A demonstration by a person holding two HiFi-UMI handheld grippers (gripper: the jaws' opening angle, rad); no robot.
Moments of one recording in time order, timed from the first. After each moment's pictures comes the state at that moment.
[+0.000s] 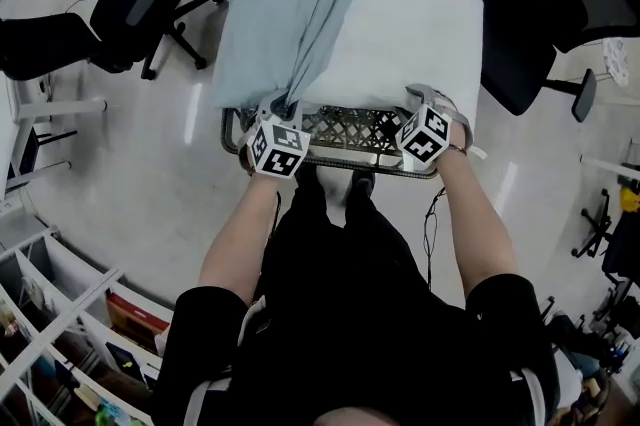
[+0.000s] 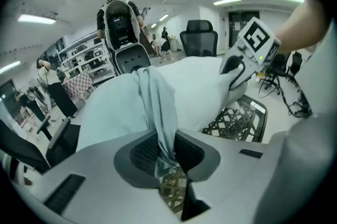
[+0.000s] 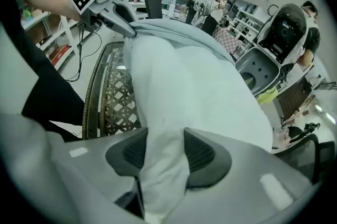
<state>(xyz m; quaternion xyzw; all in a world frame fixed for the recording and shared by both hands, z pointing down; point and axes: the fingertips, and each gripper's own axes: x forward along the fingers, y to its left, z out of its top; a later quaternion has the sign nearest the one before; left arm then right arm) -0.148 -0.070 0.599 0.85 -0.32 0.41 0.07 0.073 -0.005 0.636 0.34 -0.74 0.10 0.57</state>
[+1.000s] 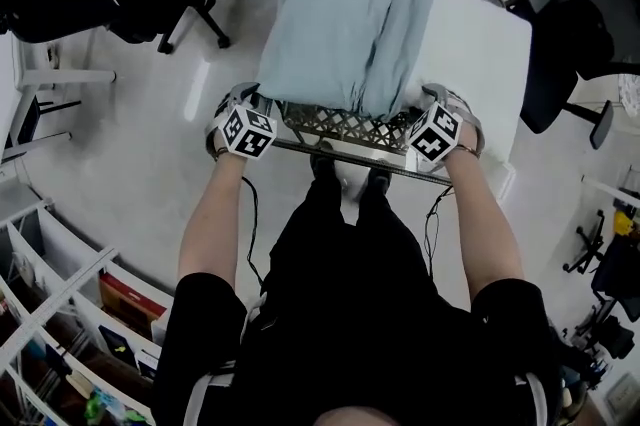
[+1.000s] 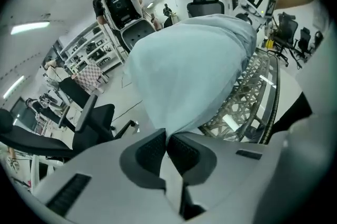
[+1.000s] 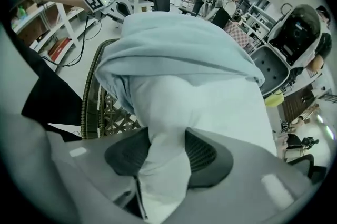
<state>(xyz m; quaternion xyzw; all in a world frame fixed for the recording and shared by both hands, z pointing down) -0.362 -0.127 0.662 0.78 -0.34 0.53 0.04 -0.012 -0.040 0.649 0.31 -0.72 0.11 0.61</state>
